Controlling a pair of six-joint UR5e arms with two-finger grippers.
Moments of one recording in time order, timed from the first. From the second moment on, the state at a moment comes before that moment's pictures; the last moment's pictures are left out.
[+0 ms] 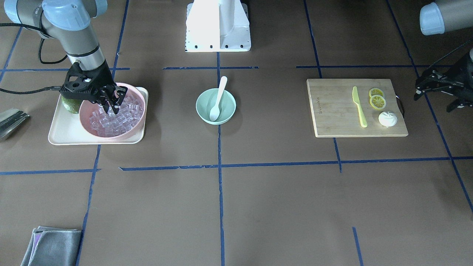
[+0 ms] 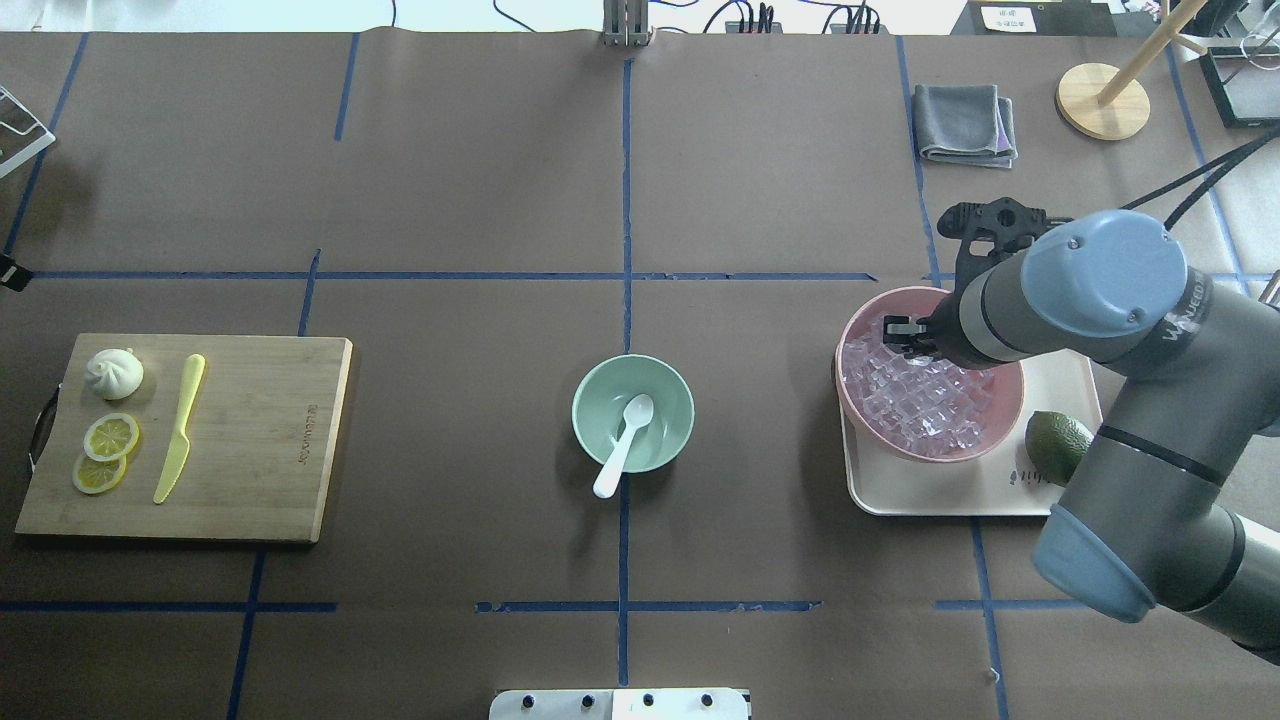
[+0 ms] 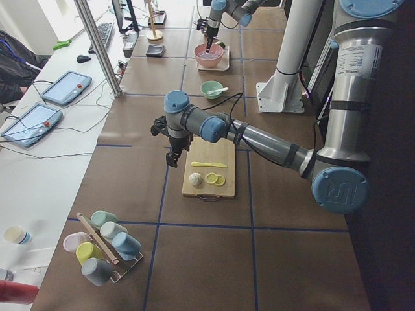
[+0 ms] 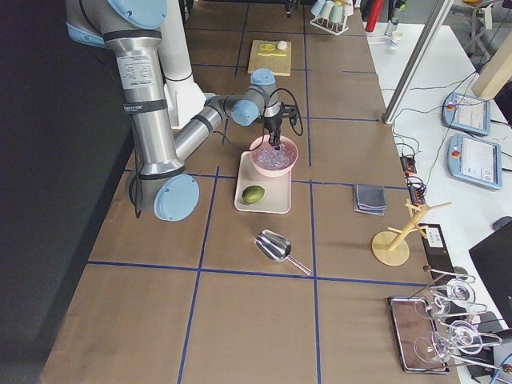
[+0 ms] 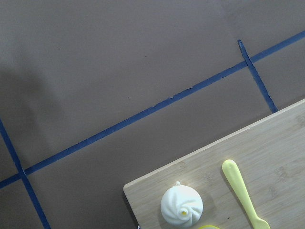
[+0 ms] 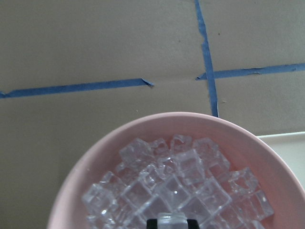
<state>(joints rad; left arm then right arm) -1.23 -1.62 -1.88 -1.63 -2.28 -0.07 0.66 -1.29 2.02 -1.58 1.79 1.21</state>
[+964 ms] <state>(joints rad) -1.23 -1.62 -1.90 -1.64 -2.28 -0.13 0.42 -0.85 1.75 -1.68 1.62 1.59</state>
